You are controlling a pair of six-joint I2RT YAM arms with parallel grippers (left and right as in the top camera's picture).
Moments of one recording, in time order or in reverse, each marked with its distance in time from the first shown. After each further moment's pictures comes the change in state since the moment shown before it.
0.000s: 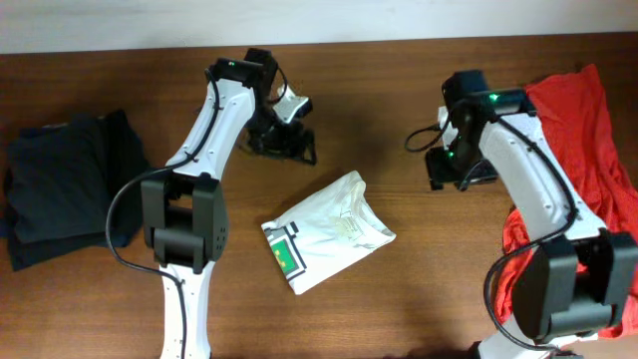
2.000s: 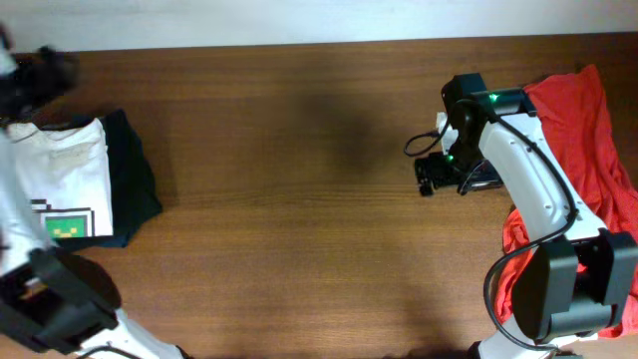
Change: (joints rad) left arm 0.760 -0.407 -0.092 0.497 -0.001 -0.296; right arm 0.000 -0.002 0.000 -0.043 -0.056 0.002
